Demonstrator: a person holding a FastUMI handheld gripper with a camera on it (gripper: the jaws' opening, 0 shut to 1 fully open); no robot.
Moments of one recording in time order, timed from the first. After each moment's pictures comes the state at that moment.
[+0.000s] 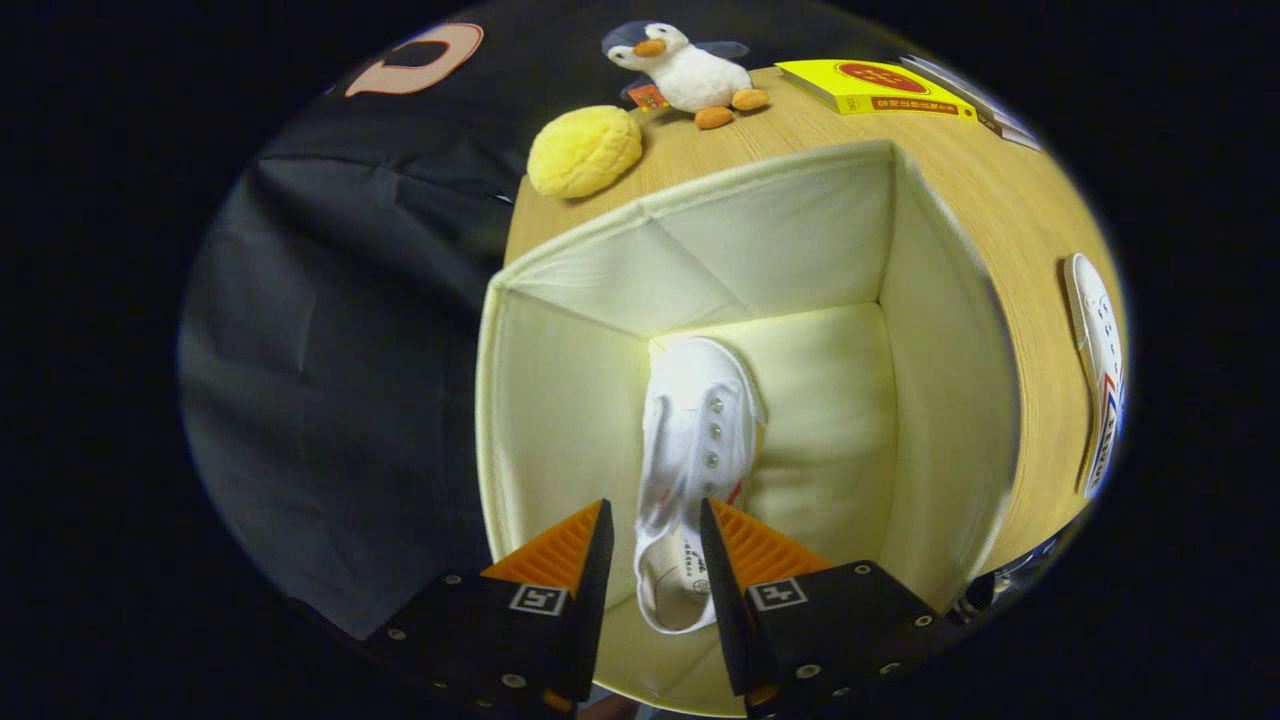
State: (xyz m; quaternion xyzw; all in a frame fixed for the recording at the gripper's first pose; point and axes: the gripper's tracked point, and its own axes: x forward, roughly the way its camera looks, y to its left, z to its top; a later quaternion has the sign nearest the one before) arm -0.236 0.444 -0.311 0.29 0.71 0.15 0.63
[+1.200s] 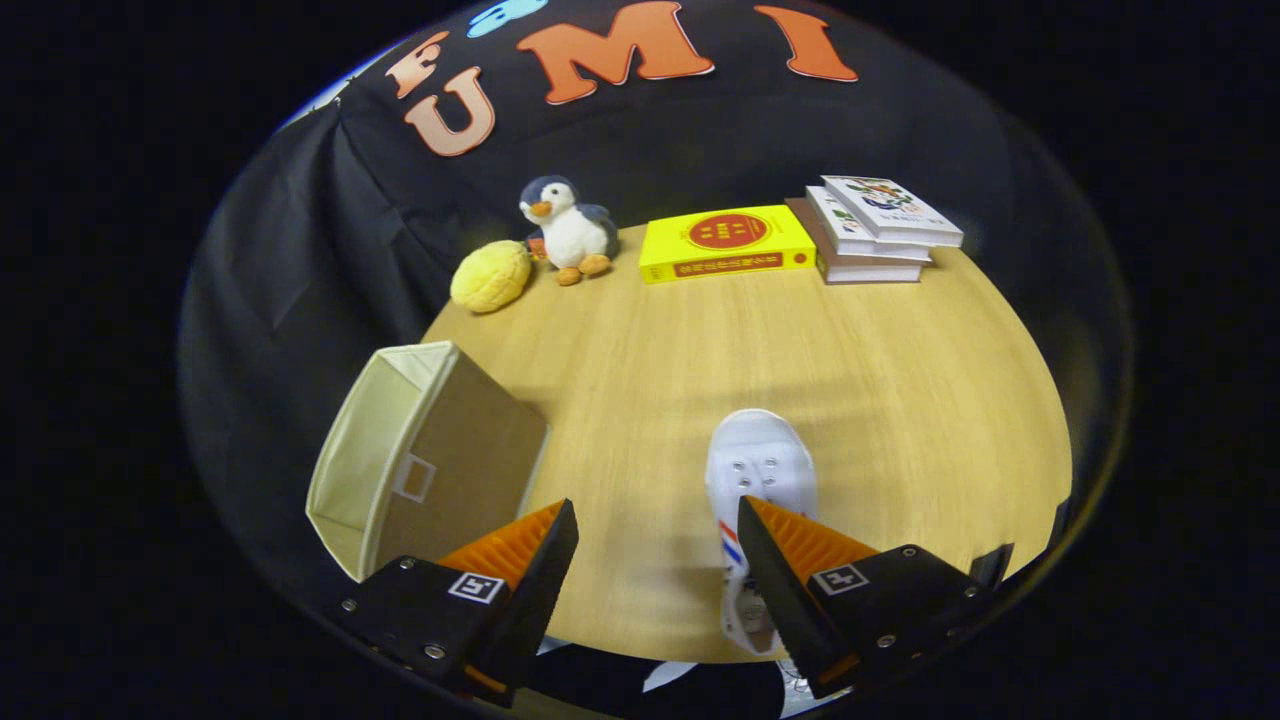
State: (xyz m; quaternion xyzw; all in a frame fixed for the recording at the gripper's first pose) arm -0.231 0.097 -0.336 0.10 0.58 0.10 0.80
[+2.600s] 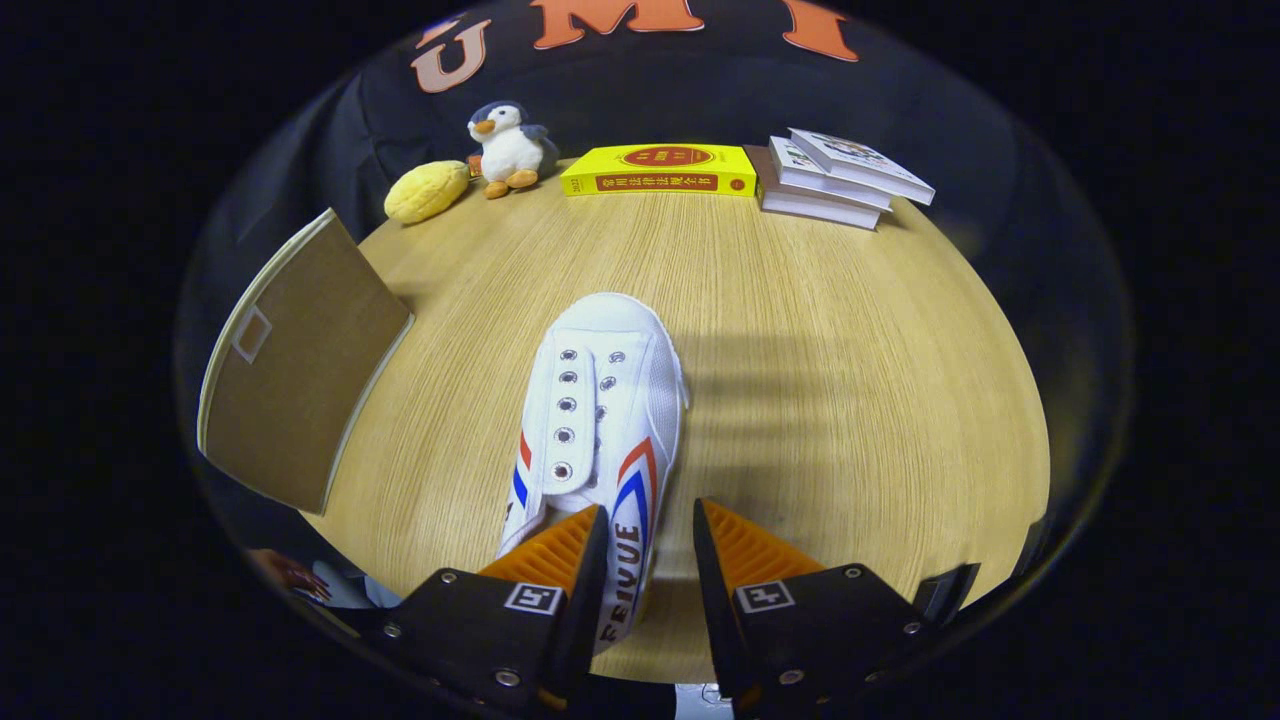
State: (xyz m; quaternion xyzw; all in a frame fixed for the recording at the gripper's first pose) arm -0.283 0.030 -0.426 0.01 0.61 0.11 0.78
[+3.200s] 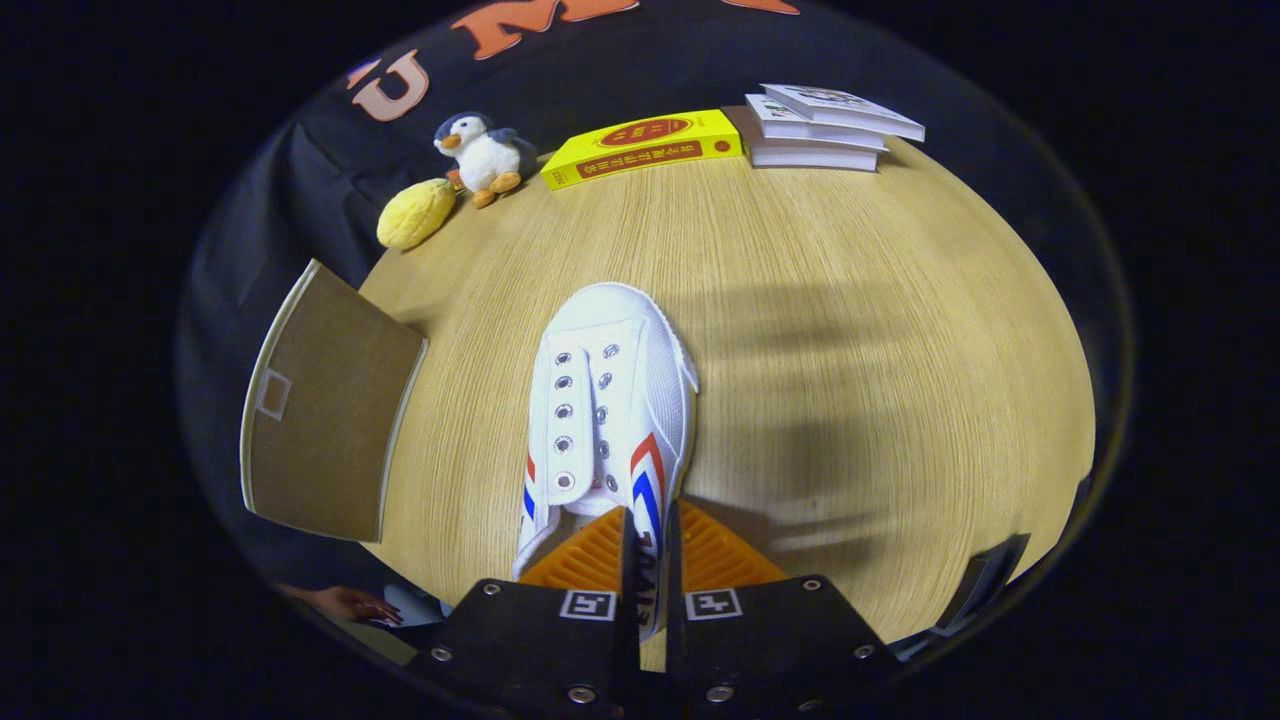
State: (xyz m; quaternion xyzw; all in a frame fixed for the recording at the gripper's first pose) arm -0.285 0.037 -0.427 0.13 0.65 0.08 0.74
